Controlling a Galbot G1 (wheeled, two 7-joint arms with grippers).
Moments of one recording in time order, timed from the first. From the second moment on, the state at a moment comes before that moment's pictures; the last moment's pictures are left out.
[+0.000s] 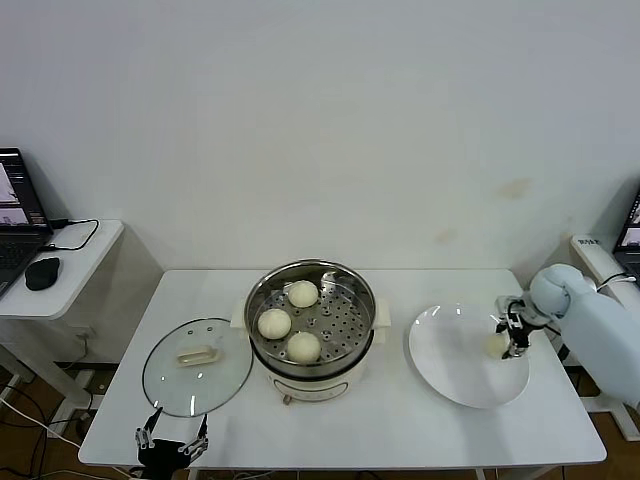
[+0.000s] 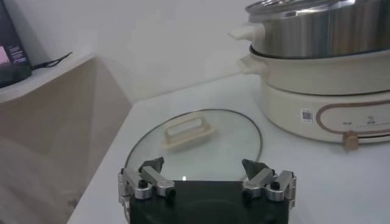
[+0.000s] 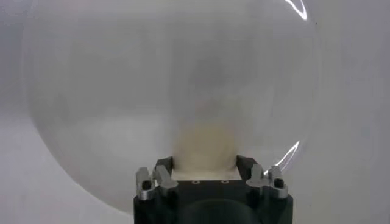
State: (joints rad) left arm 1.76 -1.52 -0.75 -2.04 0.15 0.14 0.16; right arm -0.23 0.73 -0.37 1.01 -0.43 -0.11 -1.19
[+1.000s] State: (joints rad) left arm 1.71 -1.51 -0.77 -2.06 0.15 0.10 0.14; right arm 0.49 0.85 -0.97 1.29 0.31 -0.44 -1.27
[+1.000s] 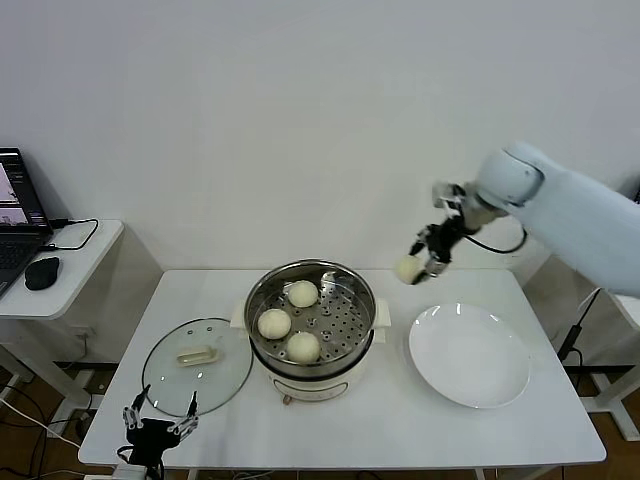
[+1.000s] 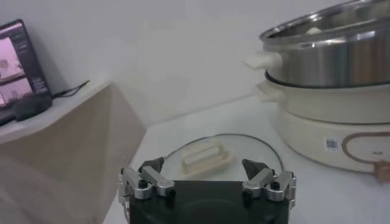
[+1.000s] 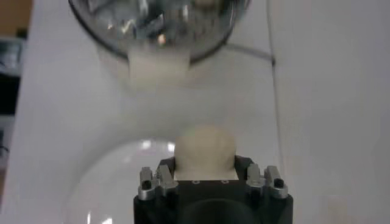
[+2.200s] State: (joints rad) left arm 1.71 -1.52 -0.77 -2.08 0.14 0.09 0.13; right arm 0.45 1.20 -1.17 1.18 0.29 -0.56 -1.21
